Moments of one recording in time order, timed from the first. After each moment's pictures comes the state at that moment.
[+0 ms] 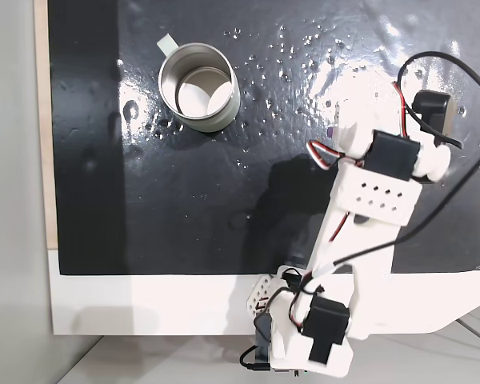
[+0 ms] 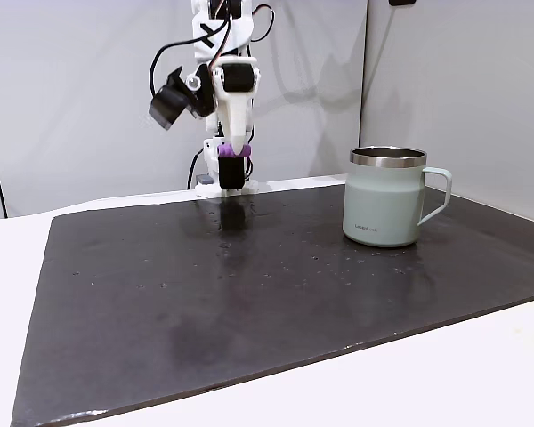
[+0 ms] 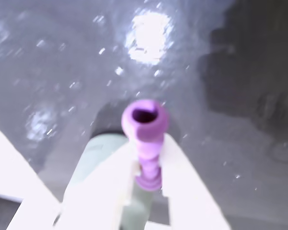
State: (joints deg) arm 11.0 94.7 76.8 88.4 -14.7
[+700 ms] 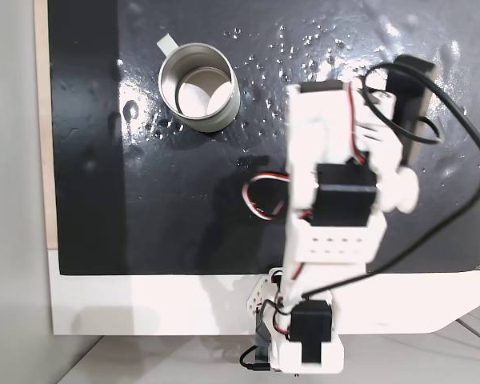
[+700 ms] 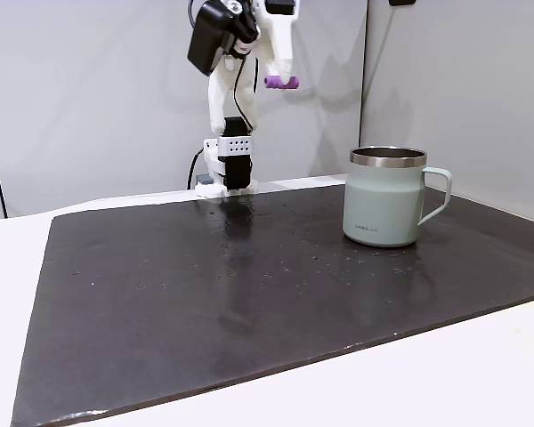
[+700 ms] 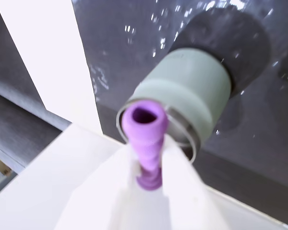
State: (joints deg) arm -4.7 92.6 51.6 95.4 -3.8
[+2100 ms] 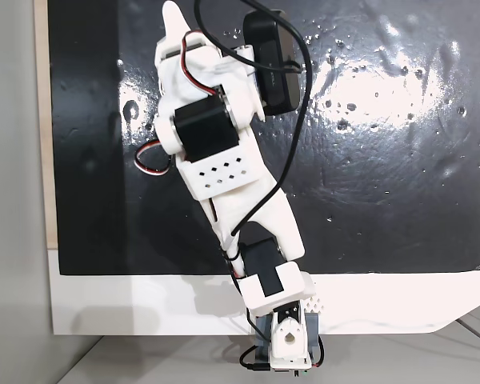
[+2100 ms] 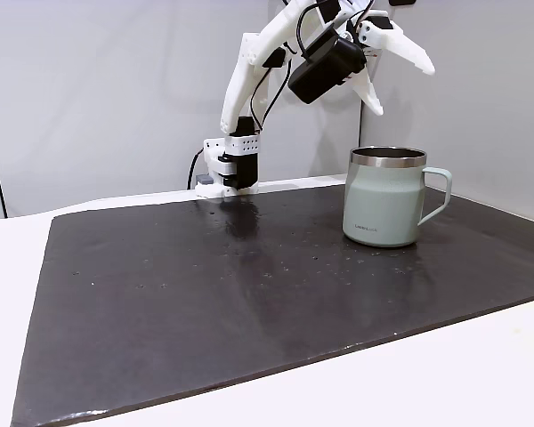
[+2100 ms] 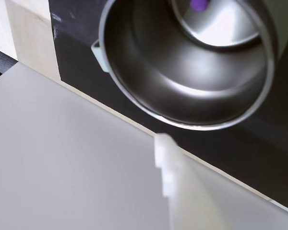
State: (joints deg) arm -24.0 67.9 28.5 96.3 3.3
